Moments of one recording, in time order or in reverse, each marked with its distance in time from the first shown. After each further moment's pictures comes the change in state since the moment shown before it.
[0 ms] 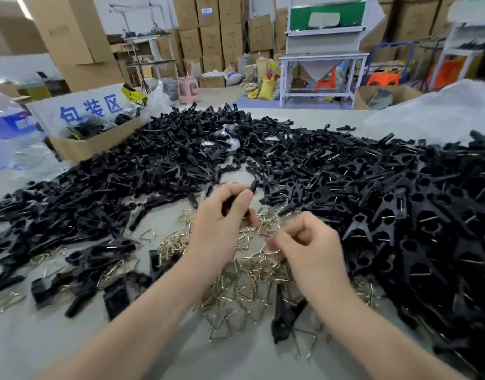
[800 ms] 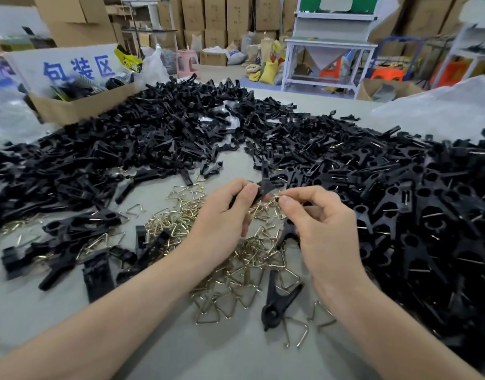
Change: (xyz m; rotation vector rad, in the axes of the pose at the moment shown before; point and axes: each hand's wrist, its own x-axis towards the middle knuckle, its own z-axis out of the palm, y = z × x) left_hand -0.006 -0.017 0.005 0.058 -0.101 -0.063; right_hand 0.012 0.002 -0.005 0.126 0.066 -0.037
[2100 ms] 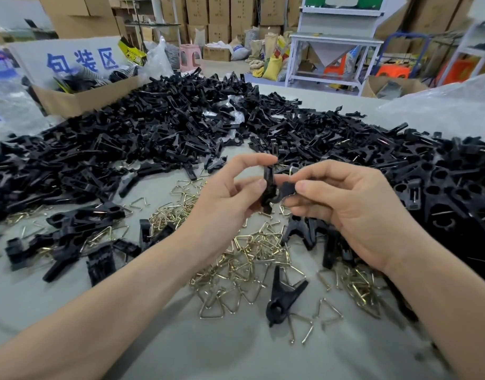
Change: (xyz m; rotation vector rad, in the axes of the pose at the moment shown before) left_hand -0.001 0.015 -0.006 -0.399 -0.189 0.038; right_hand 0.026 -0.038 -0.030 0.173 -0.414 0.090
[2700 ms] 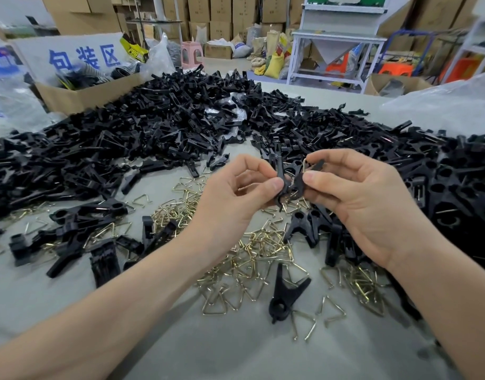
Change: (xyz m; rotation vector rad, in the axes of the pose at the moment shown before) left_hand -0.002 -0.003 0.003 0.055 0.119 0.062; right_hand 0.002 0.003 -0.001 0.051 0.144 -0.010
